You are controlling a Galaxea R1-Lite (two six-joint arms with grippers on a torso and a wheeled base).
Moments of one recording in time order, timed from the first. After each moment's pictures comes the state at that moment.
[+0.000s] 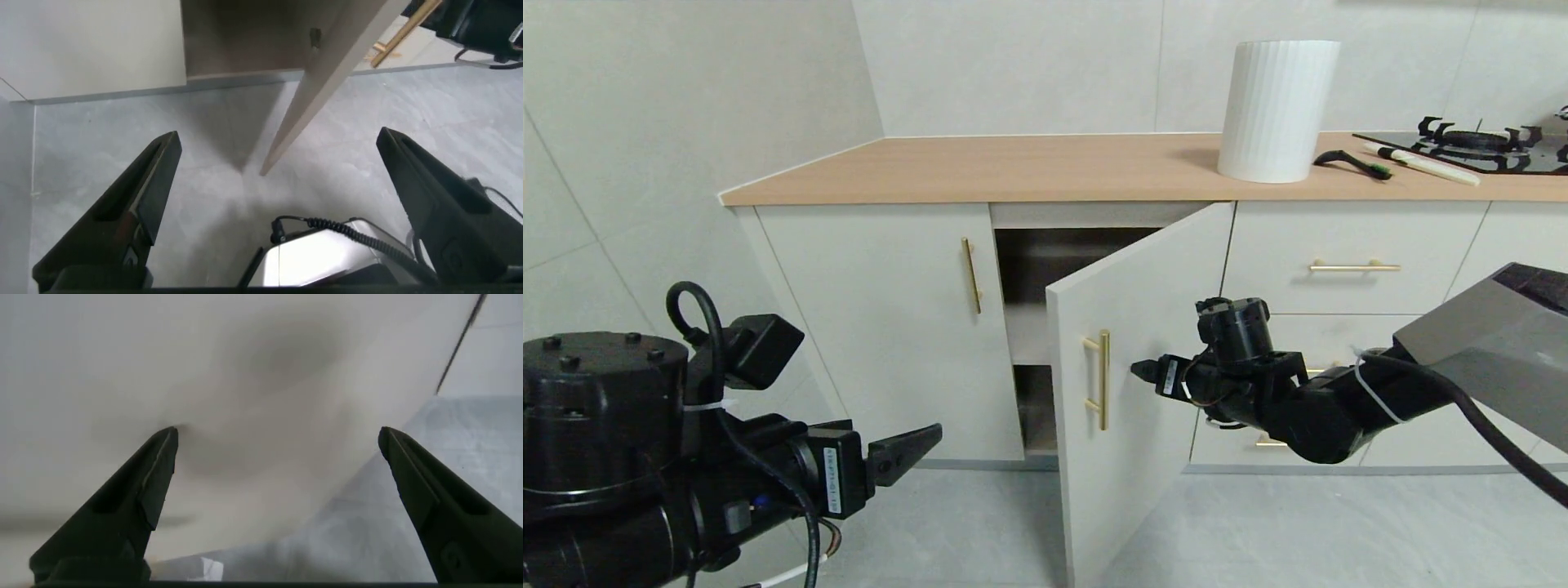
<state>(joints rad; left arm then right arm) -0.50 1.31 -0.54 -0.30 0.10 -0.32 0.53 2.17 -1.13 -0.56 -0.14 0.55</state>
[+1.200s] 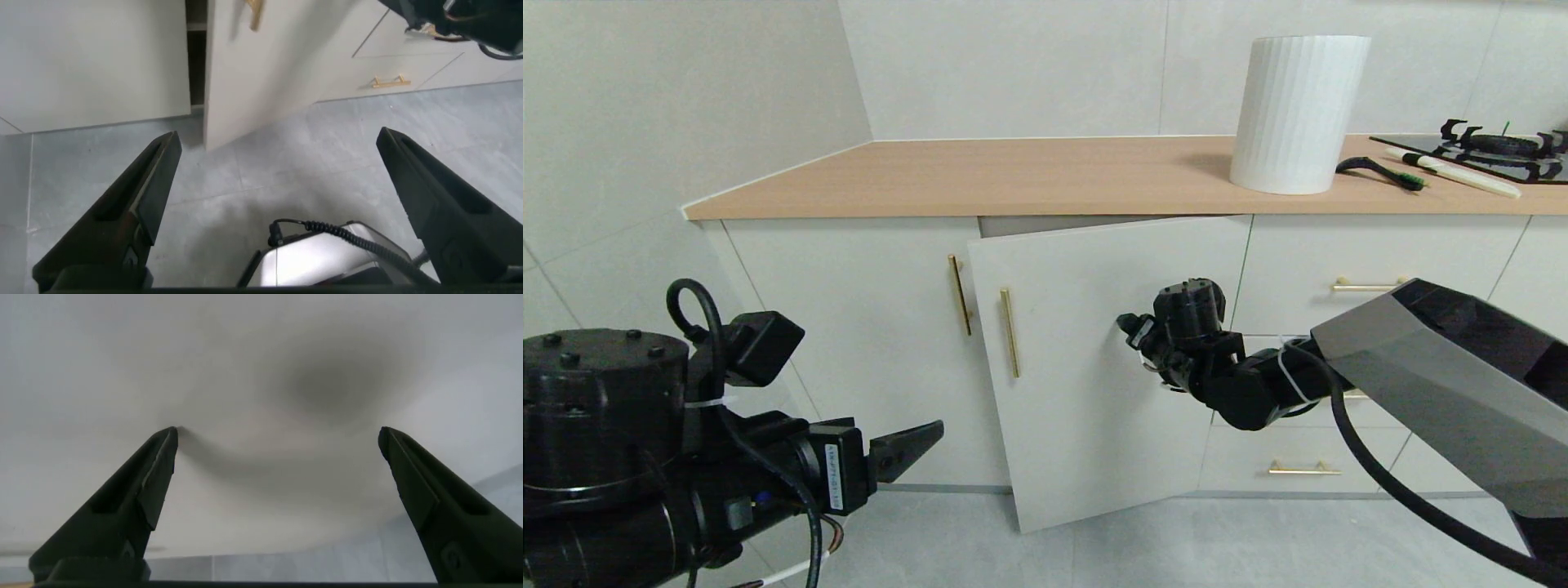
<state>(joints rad) -0.50 1.31 -0.54 -0.31 0.10 -0.33 0.55 2.37 -1.48 -0.55 -0.33 0.85</state>
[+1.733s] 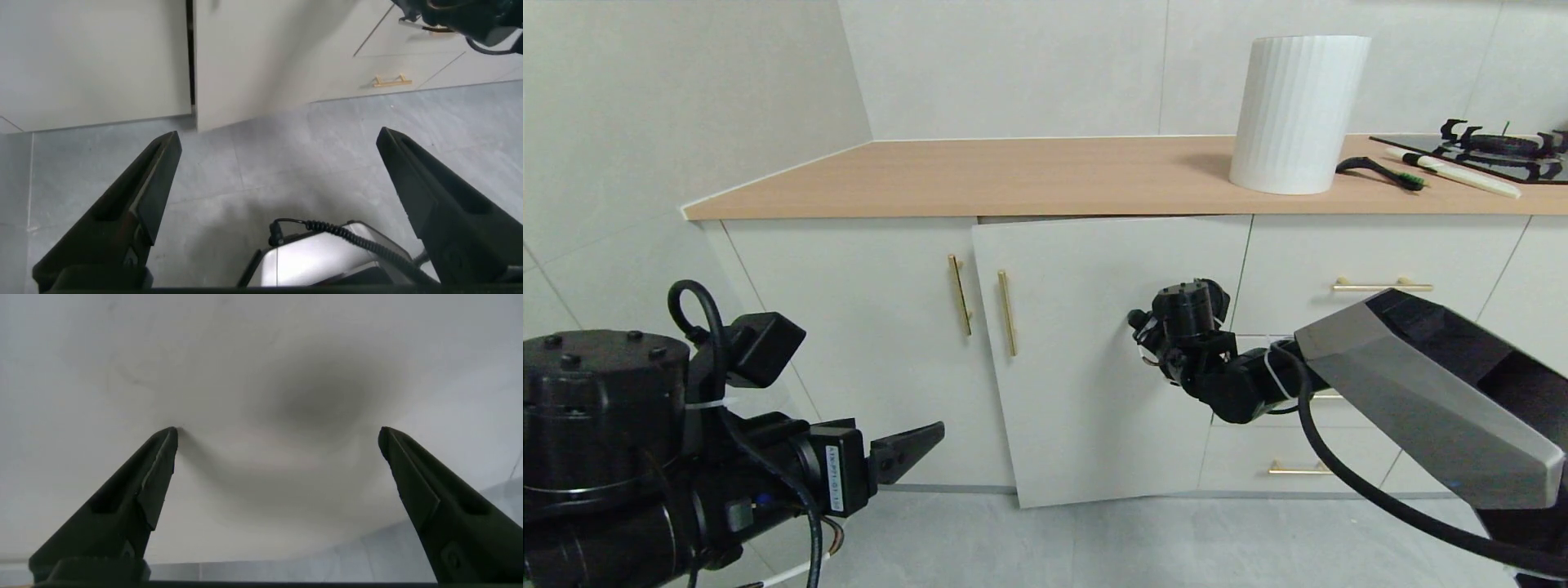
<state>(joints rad) -0.50 1.31 -0.54 -0.31 0.10 -0.33 0.52 2.45 -1.58 -0.54 -0.42 0.84</state>
